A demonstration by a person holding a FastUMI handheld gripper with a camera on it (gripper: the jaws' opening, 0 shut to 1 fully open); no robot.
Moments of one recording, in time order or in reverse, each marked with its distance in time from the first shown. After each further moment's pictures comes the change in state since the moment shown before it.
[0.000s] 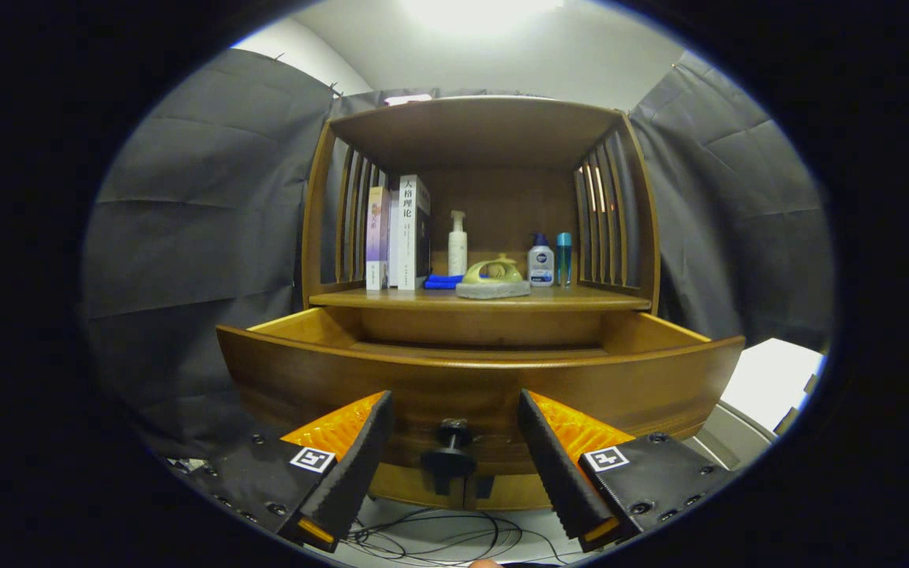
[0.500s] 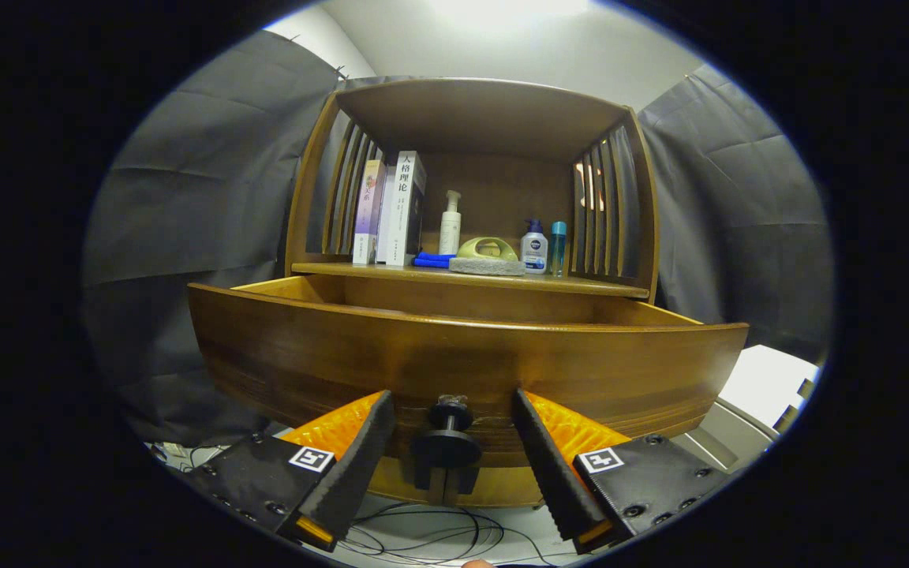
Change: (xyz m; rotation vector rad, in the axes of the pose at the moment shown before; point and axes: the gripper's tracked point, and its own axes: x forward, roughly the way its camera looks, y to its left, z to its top) arm 0.020 -0.004 -0.023 -0.064 0.006 -0.079
